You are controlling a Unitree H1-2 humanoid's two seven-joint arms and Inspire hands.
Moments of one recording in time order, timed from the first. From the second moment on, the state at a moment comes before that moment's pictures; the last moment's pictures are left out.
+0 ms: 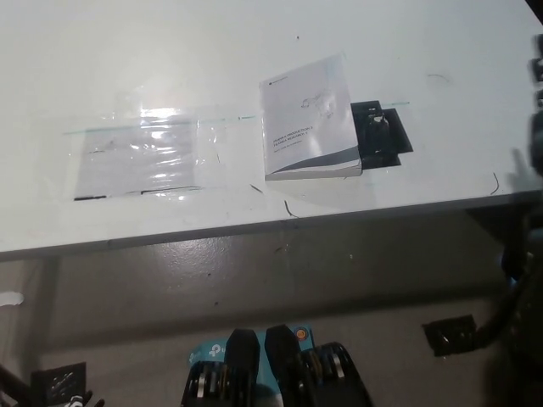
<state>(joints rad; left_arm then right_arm) 0.05 -0.06 0.53 0.35 -0.59 0.11 -0.04 -0.63 0.04 -0.35 -0.13 0.69 0.35 -0.44</state>
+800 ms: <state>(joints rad) 0.03 -0.05 0.51 0.36 -0.59 0.10 -0.04 -0.72 0.16 -0.33 0.23 0.68 0.28 -0.34</state>
